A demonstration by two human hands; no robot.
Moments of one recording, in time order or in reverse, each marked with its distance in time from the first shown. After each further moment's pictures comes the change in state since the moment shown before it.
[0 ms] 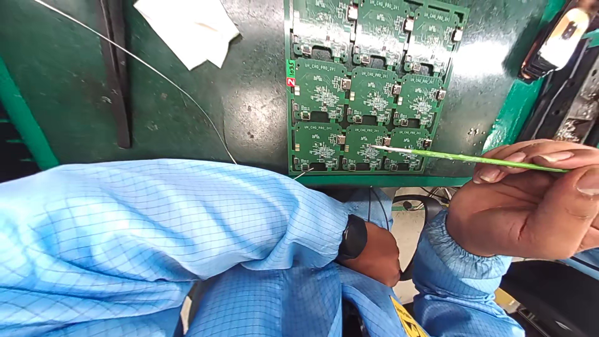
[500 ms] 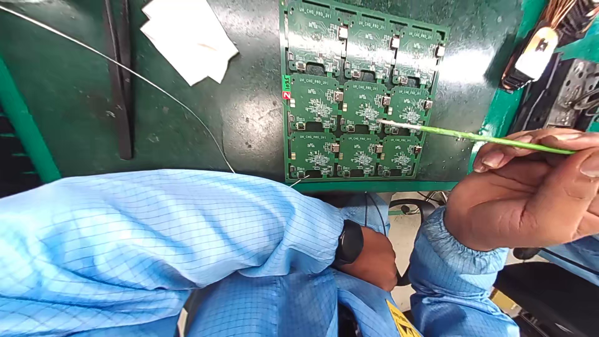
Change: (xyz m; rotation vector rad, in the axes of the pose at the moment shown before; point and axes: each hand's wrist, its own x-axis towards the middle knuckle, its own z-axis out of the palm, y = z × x) left_hand 0.020 0.021 -0.122 -0.102 -0.675 -0.190; right_hand 0.016 0.005 0.006 -0.024 0.045 -0.033
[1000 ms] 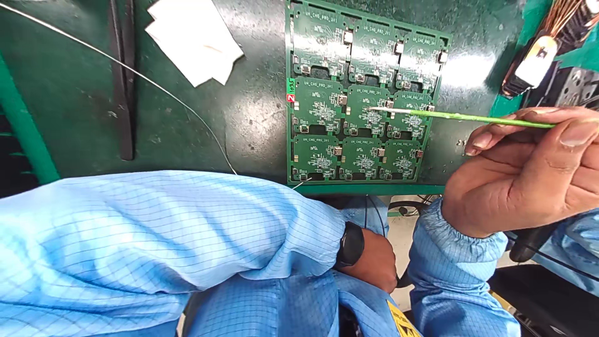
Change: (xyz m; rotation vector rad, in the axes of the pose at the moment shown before) left_hand 0.075 -0.039 0.128 0.242 0.797 0.145; right_hand 0.015 0.011 0.014 -0.085 -0.065 0.006
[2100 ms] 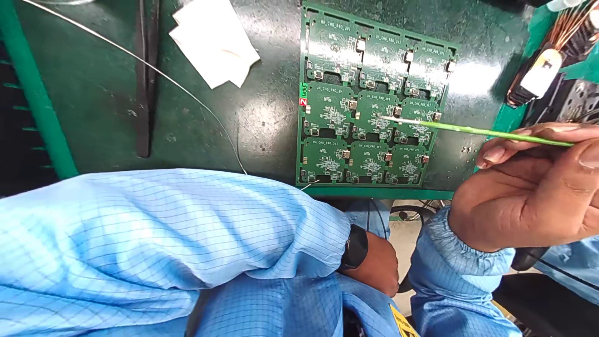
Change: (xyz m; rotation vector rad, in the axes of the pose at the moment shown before) left_hand 0.001 0.003 0.000 0.006 -0.126 -0.070; right_hand -0.001 -0.006 -0.001 0.022 0.000 -0.013
